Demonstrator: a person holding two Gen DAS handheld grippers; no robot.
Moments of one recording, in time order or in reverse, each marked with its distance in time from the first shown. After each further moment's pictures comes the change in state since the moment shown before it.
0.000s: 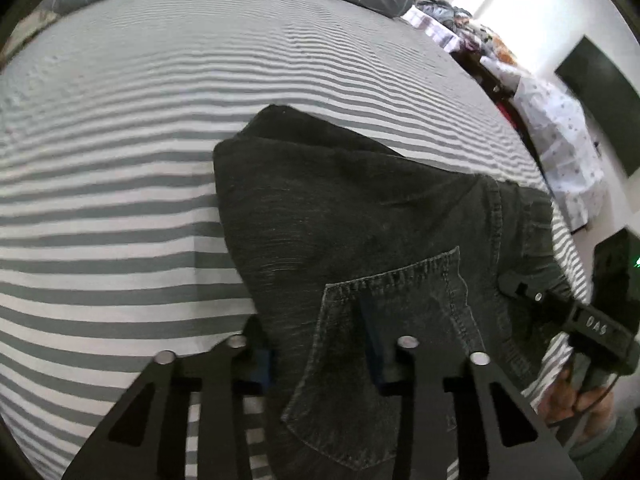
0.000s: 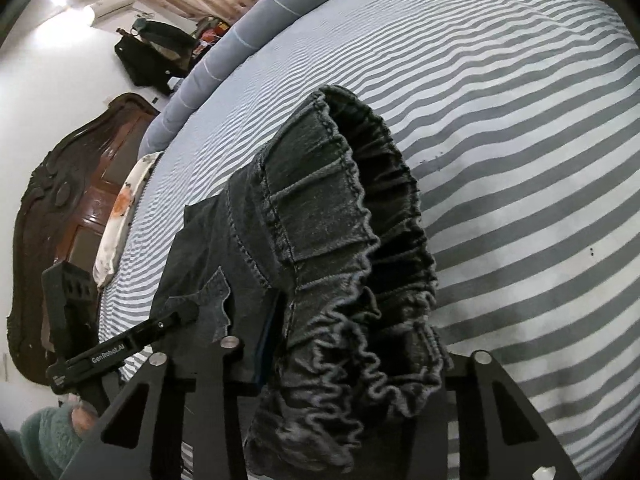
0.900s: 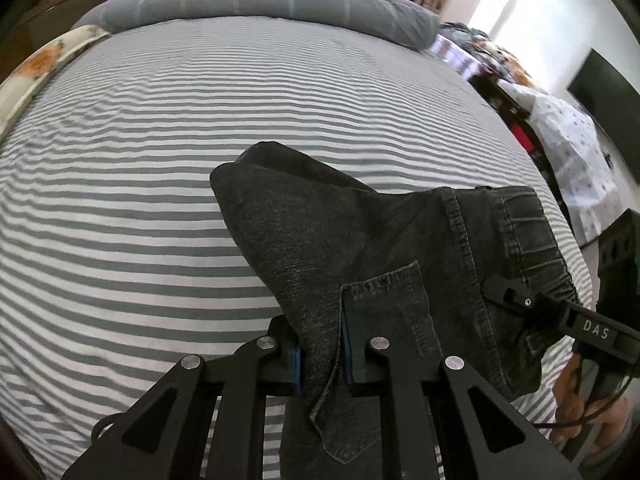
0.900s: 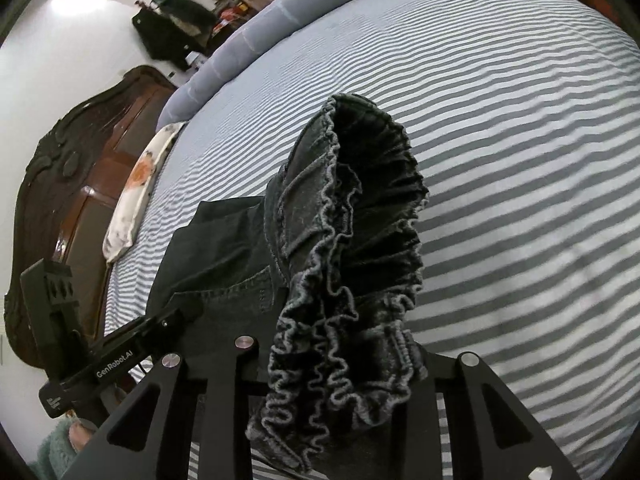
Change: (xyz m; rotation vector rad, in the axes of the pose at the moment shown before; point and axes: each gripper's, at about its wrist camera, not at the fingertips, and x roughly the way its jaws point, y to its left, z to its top) left arm -0.096 0.074 -0.022 -0.043 -0.084 0.088; right arm 0.014 0.131 -0.036 -0.071 0.070 0.031
